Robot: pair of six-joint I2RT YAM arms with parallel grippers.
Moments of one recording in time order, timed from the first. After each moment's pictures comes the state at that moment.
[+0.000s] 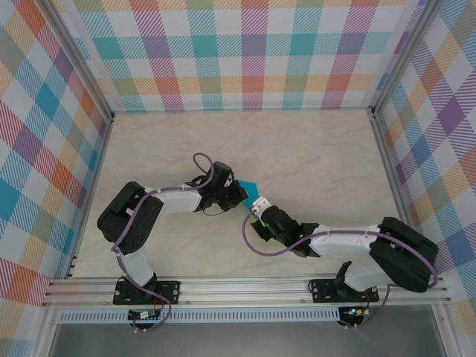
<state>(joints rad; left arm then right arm) -0.64 1.78 0.92 0.03 0.32 -1.13 0.99 1.32 0.45 0.16 0.28 0.11</state>
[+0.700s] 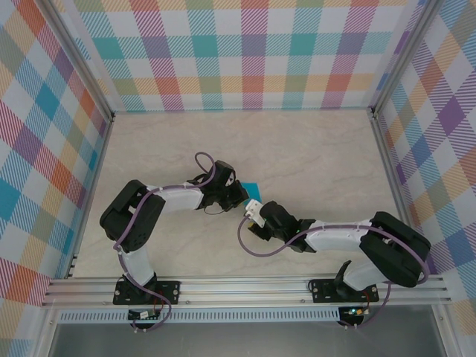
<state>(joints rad) -0.64 1.80 0.95 -0.01 0.34 -1.13 0.97 1.43 0.49 0.18 0.18 -0.16</state>
